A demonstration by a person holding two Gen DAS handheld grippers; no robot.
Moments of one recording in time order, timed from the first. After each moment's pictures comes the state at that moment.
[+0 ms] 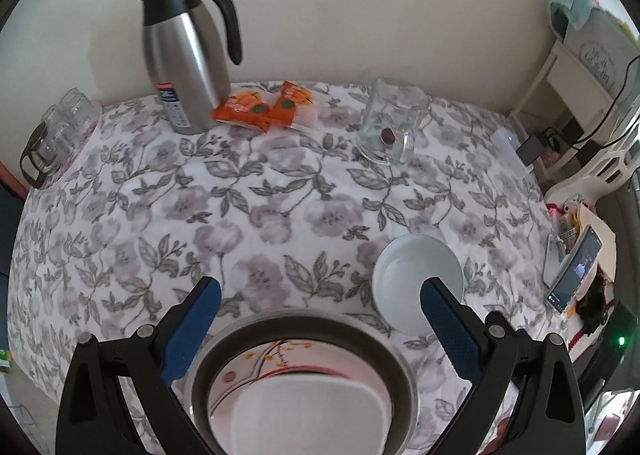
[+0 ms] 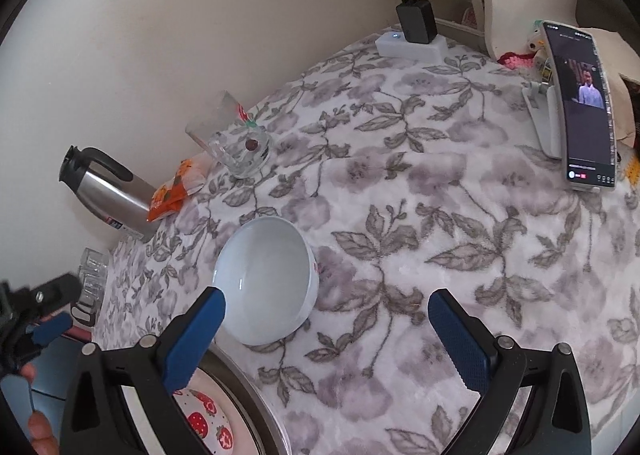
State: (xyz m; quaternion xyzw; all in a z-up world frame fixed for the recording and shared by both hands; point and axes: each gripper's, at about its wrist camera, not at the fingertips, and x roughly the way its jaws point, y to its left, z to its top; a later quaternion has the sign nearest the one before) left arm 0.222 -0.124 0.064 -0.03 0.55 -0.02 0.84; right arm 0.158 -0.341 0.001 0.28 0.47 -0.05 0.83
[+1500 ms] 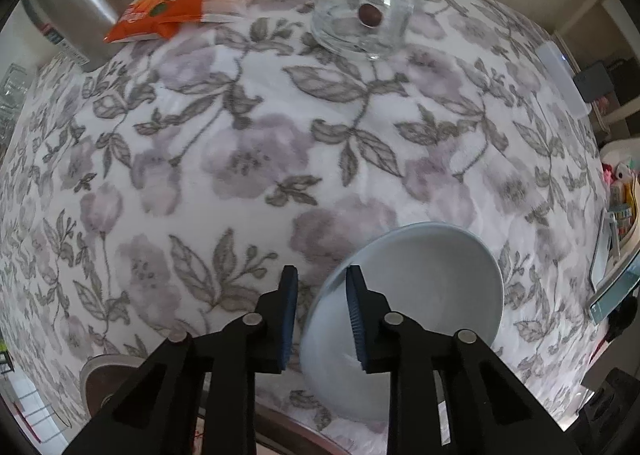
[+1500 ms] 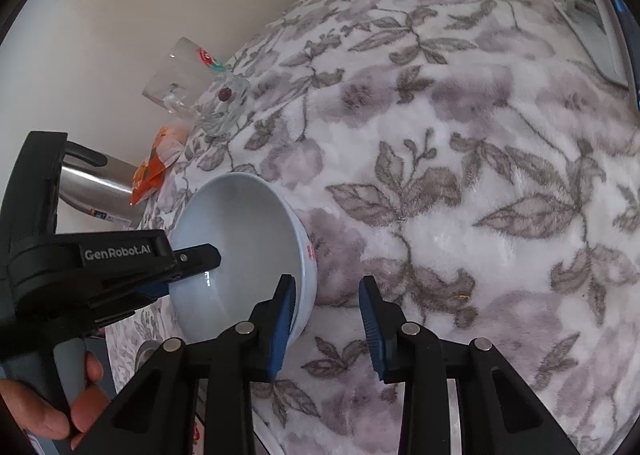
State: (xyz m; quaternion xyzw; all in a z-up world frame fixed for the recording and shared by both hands) left arm 0.293 -0.208 -0.073 -0.01 0.67 -0.01 0.74; right arm 0.189 -0.336 -0.073 0.34 0.53 -0.02 0.78
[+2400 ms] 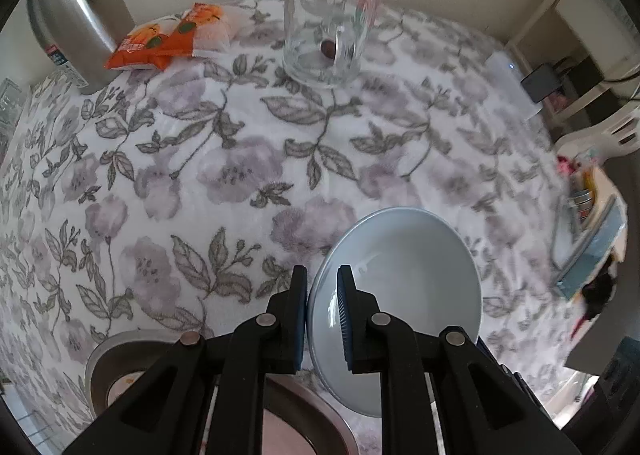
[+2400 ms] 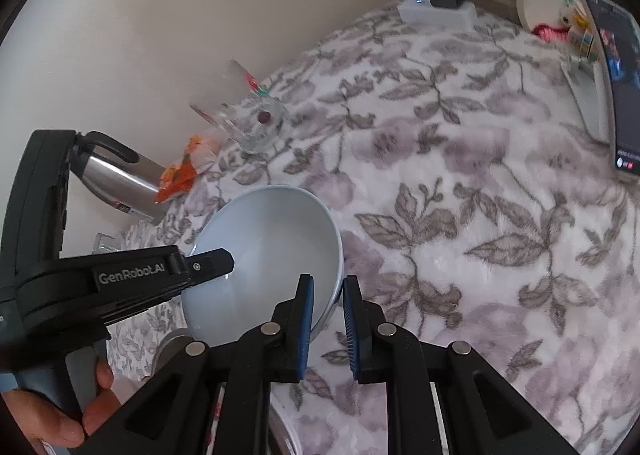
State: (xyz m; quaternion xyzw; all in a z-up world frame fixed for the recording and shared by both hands) left arm 0.265 -0.199 -0.016 -0.03 0.63 -0.07 0.77; right arm 0.179 -0.334 -0.020 0.30 0.50 0.00 0.81
